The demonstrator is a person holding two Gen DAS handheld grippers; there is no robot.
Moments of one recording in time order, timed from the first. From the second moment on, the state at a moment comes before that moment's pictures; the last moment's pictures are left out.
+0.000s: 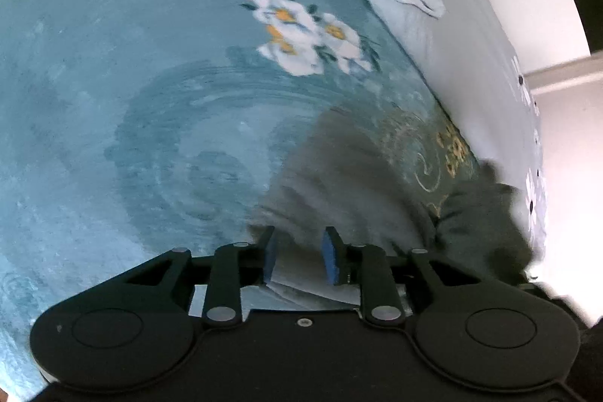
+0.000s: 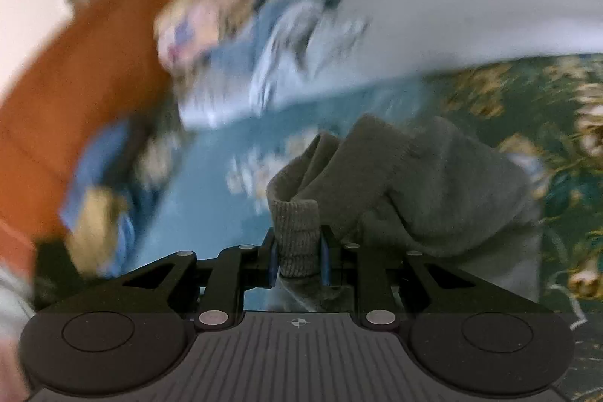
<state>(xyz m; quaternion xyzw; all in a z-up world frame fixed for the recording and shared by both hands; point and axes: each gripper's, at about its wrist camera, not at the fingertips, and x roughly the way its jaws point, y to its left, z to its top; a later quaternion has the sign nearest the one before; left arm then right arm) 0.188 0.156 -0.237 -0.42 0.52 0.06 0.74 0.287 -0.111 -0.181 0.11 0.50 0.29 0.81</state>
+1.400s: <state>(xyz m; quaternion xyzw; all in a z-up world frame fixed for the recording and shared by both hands) 0.324 0.062 -0.257 -0.21 0.53 -0.30 0.76 0.242 -0.191 -0.219 0.13 0.58 0.13 0.80</state>
